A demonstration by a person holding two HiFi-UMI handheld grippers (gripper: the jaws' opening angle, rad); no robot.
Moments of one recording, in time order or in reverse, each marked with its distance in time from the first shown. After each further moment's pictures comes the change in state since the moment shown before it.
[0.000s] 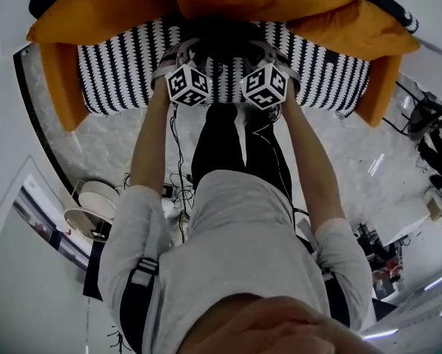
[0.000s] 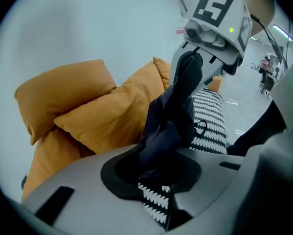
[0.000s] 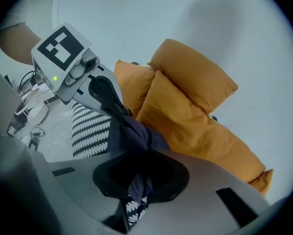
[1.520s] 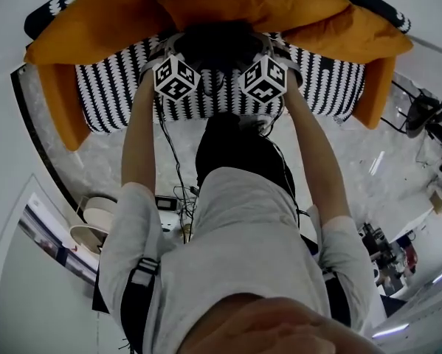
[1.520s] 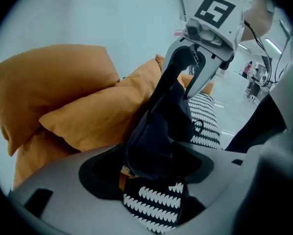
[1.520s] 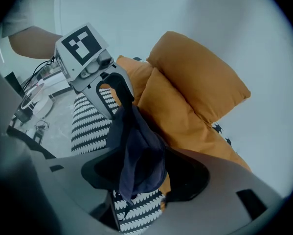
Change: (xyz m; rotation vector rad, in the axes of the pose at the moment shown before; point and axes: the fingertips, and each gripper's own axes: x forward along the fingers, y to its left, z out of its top) left arm 0.032 0.047 -0.006 -0.014 0.013 -0.179; right arm 0.024 -0.038 0.024 -0.070 0.059 0.066
